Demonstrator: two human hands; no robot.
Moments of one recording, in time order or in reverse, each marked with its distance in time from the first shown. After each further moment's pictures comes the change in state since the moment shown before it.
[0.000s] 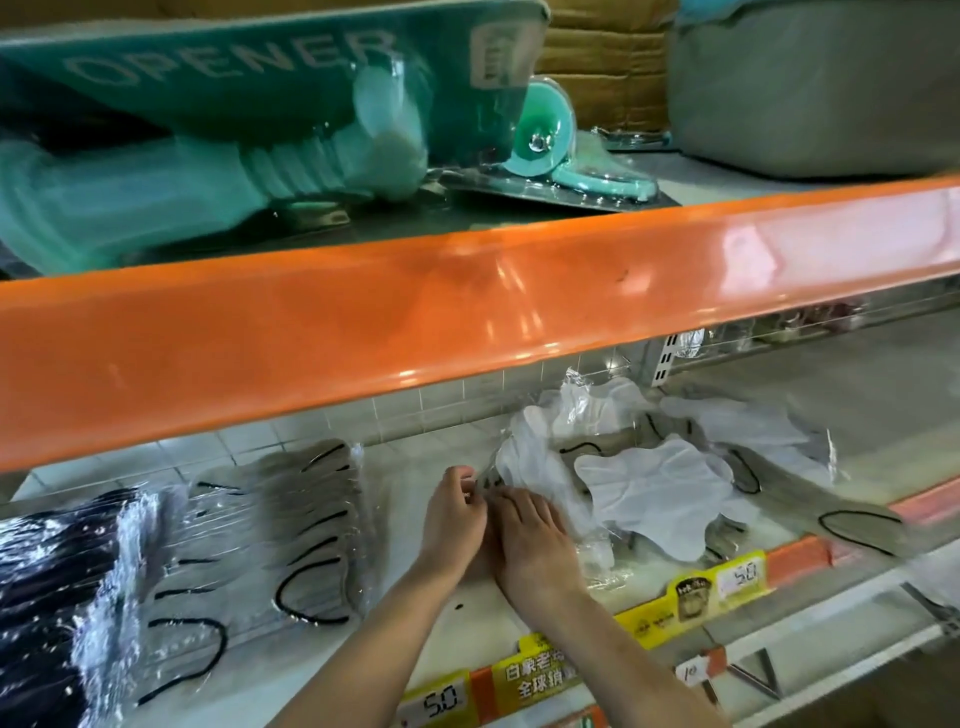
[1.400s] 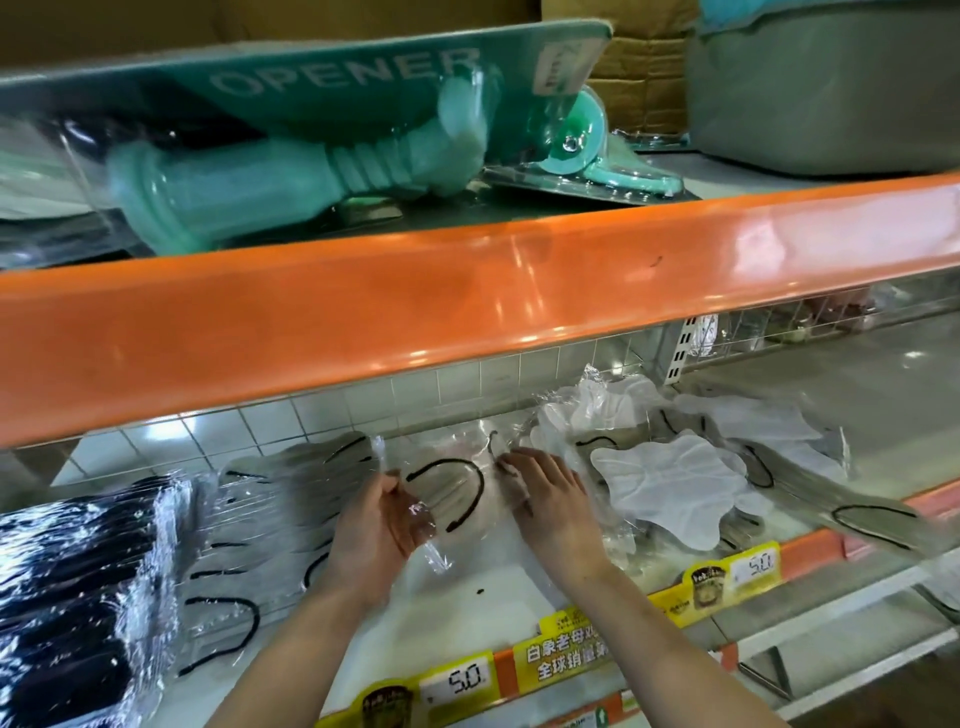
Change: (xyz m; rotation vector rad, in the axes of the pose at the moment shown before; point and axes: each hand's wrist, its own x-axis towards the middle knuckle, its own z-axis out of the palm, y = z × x) left_hand -0.043 0.008 -0.100 -1.139 -0.078 -0.291; right_hand 0.023 -0.014 -0.038 0.177 0.155 -0.036
